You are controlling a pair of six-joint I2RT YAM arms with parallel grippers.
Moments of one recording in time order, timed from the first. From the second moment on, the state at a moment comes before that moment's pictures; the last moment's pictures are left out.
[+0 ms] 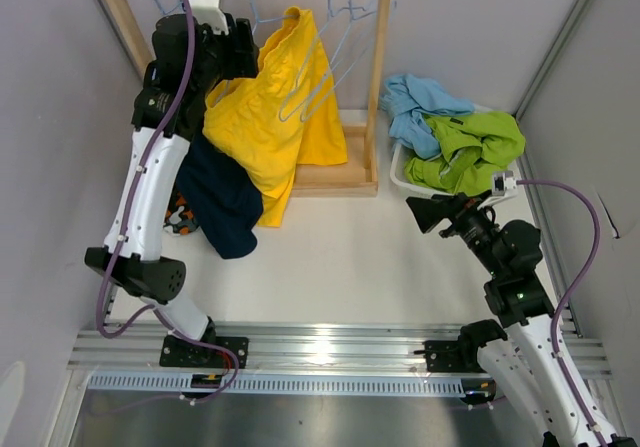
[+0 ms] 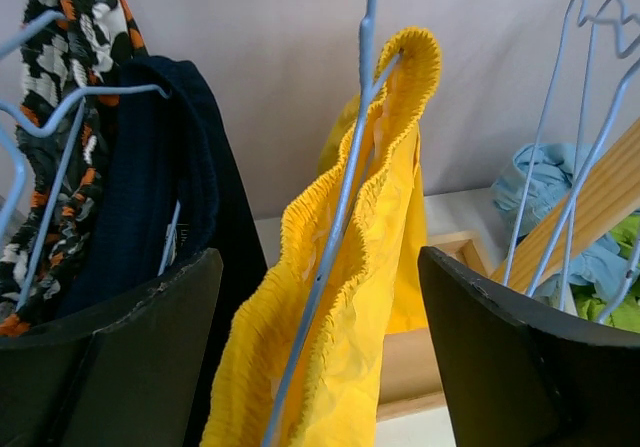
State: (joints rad) left arm -0.26 1.65 2.14 -0.59 -0.07 -0.05; right arm 0.26 0.54 0.59 0.01 -0.27 0.60
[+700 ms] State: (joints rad) left arm -0.24 1.76 2.17 -0.60 0.06 -0.09; right arm 0.26 0.57 0.56 0.00 -0.27 0.60
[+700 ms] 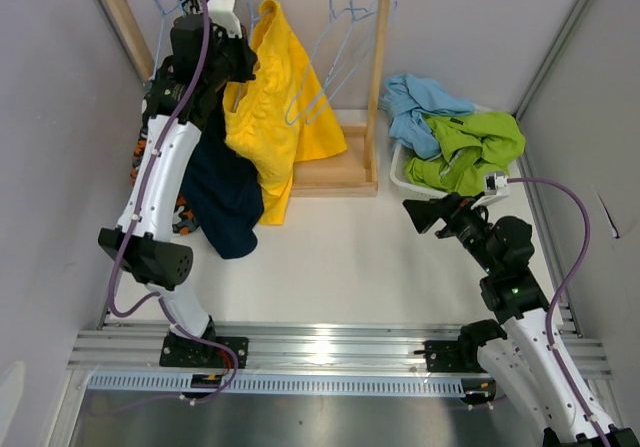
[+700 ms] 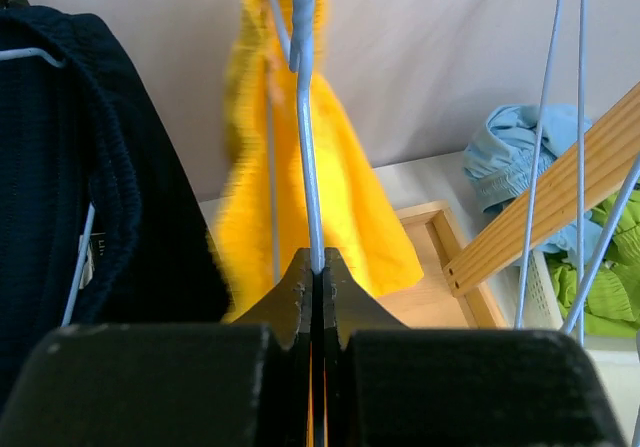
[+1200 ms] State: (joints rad) left arm -0.23 1.77 2.30 -0.69 0.06 -0.09; right arm 0.26 0.56 0.56 0.00 -0.27 0.60
